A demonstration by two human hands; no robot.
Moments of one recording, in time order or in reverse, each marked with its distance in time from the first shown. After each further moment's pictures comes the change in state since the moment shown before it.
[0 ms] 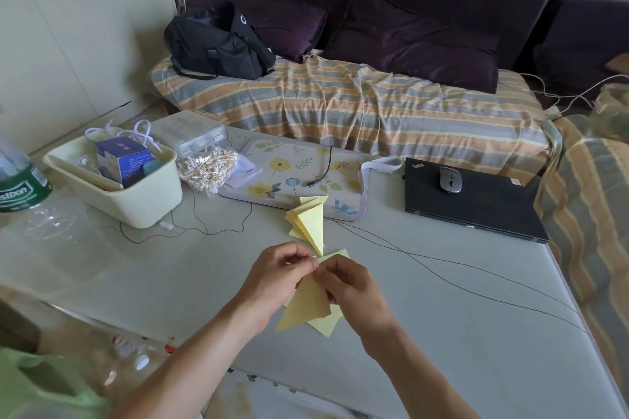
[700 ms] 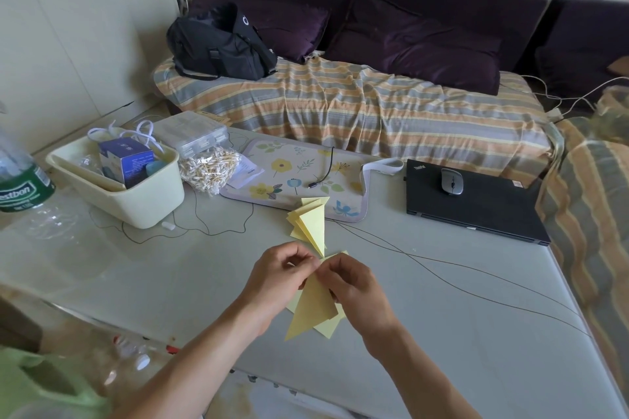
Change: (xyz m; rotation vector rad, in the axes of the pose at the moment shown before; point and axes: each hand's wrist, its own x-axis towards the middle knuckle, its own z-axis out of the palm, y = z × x) left_hand -0.003 0.002 0.000 0.056 0.018 0.056; right_hand -0.001 -0.005 -0.001 -0.010 0.013 -0.040
